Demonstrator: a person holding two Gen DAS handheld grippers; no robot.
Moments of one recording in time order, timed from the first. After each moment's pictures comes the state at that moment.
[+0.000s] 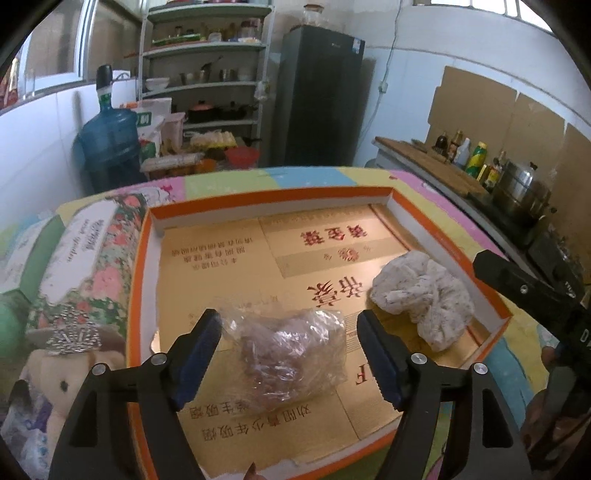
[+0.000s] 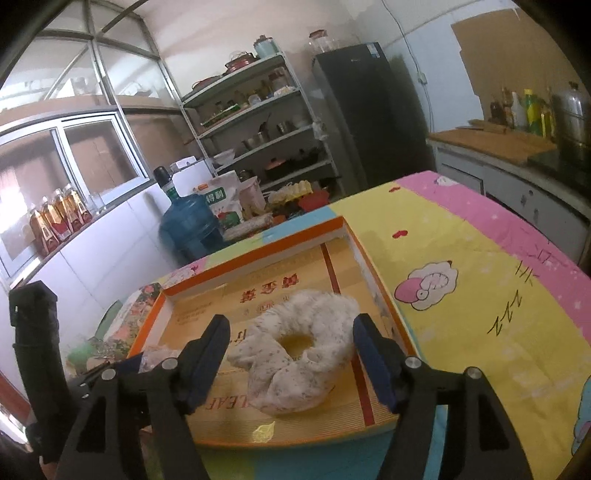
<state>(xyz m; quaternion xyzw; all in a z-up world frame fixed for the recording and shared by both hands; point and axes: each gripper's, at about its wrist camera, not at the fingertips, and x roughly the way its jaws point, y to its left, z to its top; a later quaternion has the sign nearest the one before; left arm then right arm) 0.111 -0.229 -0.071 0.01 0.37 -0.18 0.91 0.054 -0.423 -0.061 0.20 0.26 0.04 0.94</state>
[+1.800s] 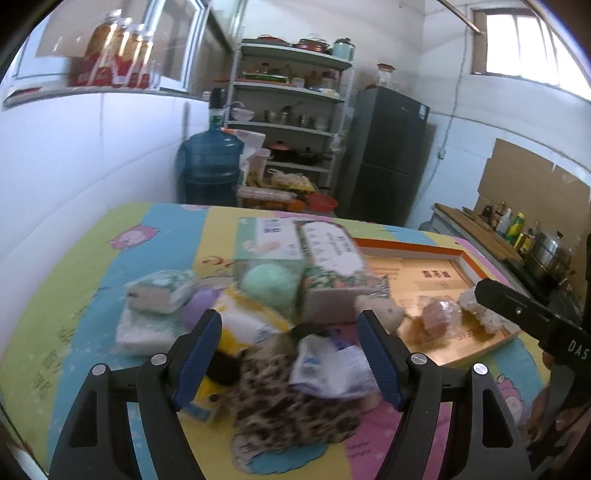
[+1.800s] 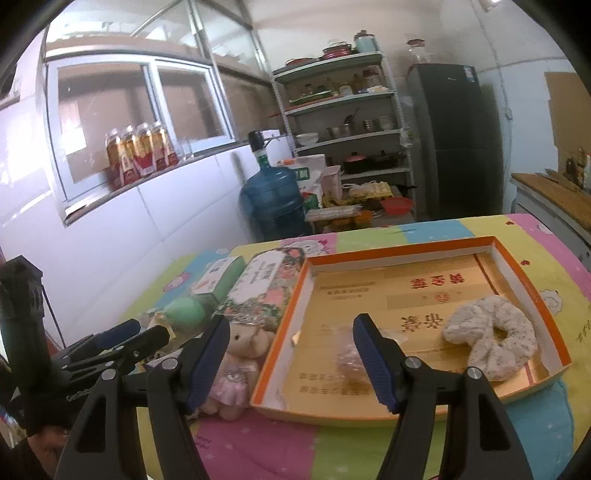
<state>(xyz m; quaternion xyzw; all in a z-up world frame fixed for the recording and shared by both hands) 0.023 -0.010 -0.030 -0.06 0.30 -0.07 0.95 0.029 -0.240 -0.012 0.10 0.27 0.16 0.95</state>
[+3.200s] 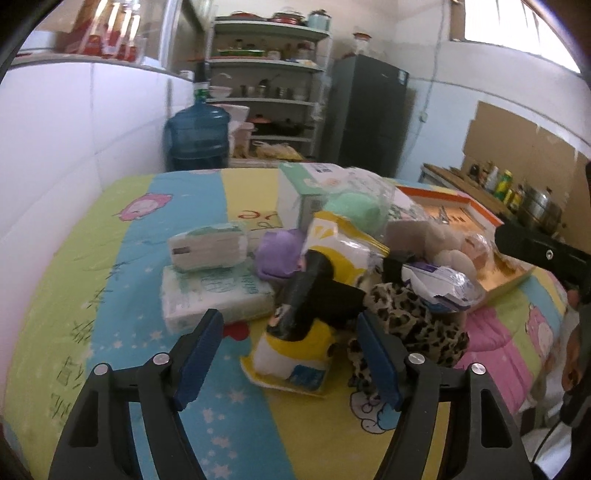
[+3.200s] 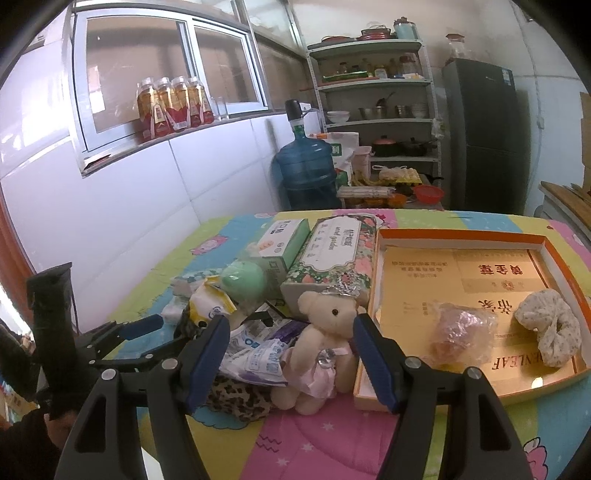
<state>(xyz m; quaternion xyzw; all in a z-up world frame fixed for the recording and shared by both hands) 0.034 0.053 -0.081 -0.01 0.34 -0.13 0.93 0.028 -0.160 -0.022 0.05 0.30 0.19 0.93</state>
